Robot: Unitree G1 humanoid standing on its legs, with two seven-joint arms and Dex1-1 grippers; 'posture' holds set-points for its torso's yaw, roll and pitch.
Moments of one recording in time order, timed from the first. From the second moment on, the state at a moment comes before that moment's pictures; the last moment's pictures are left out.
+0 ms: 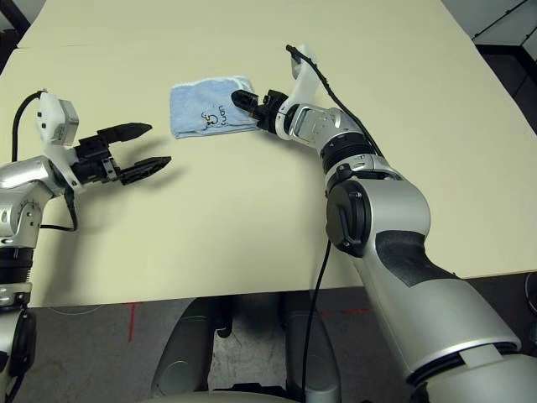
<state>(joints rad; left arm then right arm) -0.56 0.72 0.16 0.24 -0.40 0.21 -1.09 -1.41 -0.17 -0.41 1.31 0.33 0.50 0.55</state>
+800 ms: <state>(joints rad) -0.53 0.72 0.19 0.12 -0.45 0.26 -1.06 -1.40 -0.12 -0.43 1.31 0.30 0.45 0.49</state>
